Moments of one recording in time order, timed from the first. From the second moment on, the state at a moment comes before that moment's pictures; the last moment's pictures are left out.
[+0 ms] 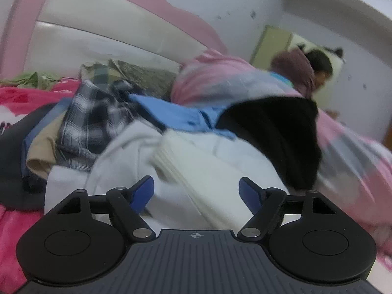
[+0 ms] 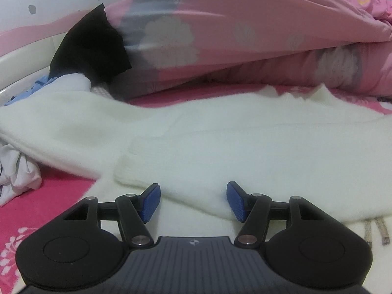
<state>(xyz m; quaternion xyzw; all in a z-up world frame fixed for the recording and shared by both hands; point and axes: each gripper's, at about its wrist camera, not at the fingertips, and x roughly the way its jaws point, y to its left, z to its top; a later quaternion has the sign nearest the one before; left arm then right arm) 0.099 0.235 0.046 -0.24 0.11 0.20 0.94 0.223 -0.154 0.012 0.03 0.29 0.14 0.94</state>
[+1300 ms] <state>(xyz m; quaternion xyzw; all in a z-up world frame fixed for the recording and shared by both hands) 0.131 0.239 0.050 -0.12 0.15 0.25 0.95 0.223 -0.155 0.009 0.04 0.29 0.15 0.94</state>
